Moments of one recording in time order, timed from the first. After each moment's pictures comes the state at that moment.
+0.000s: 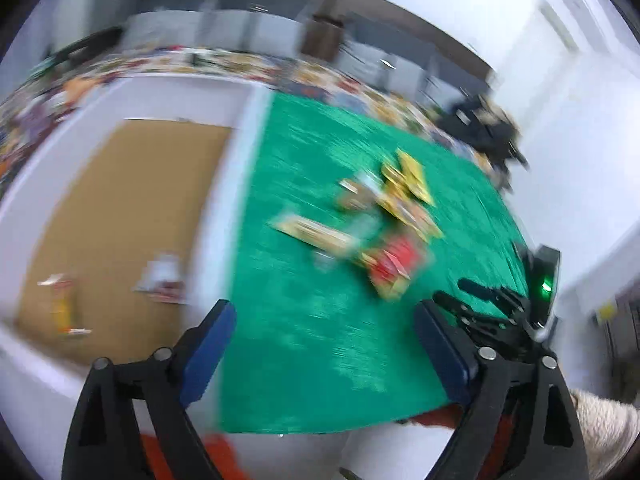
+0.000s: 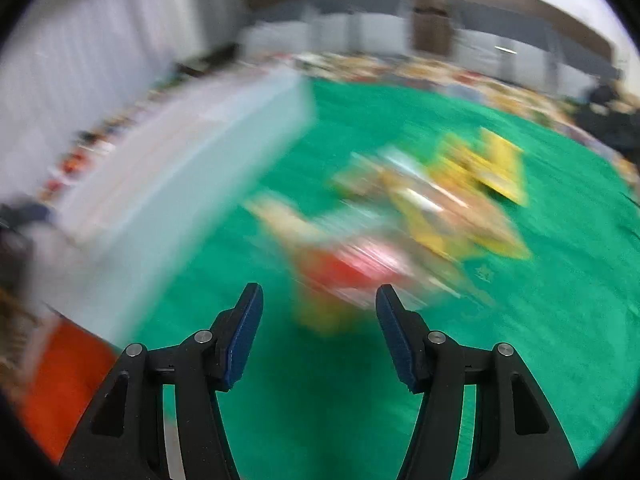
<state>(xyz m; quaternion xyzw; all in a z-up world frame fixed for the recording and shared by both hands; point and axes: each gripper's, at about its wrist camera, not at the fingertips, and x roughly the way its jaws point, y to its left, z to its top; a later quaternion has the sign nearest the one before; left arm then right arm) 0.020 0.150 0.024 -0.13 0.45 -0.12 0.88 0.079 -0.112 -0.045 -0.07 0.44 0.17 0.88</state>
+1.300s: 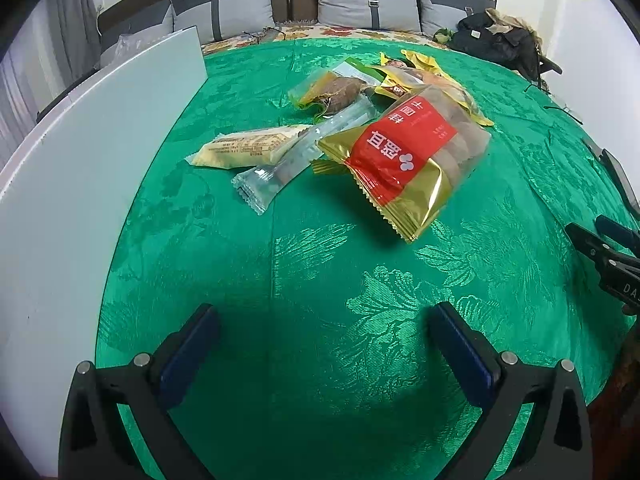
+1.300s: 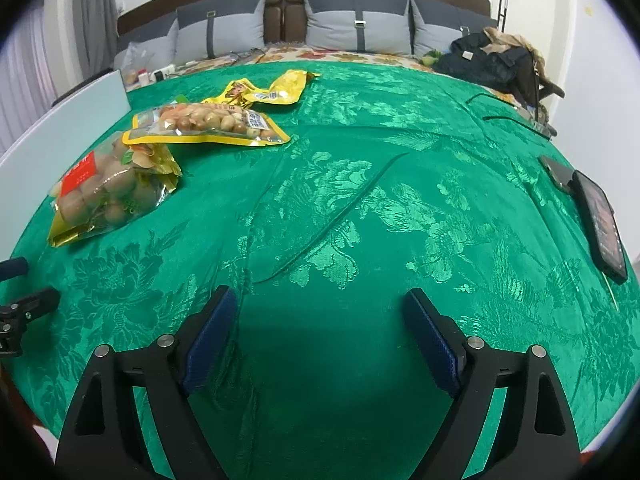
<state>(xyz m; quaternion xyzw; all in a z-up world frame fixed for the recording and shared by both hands) 0.067 0.048 -0.116 0.02 0.47 -0.05 0.88 0.063 -0.226 -0.091 -0.03 0.42 0.03 0.91</state>
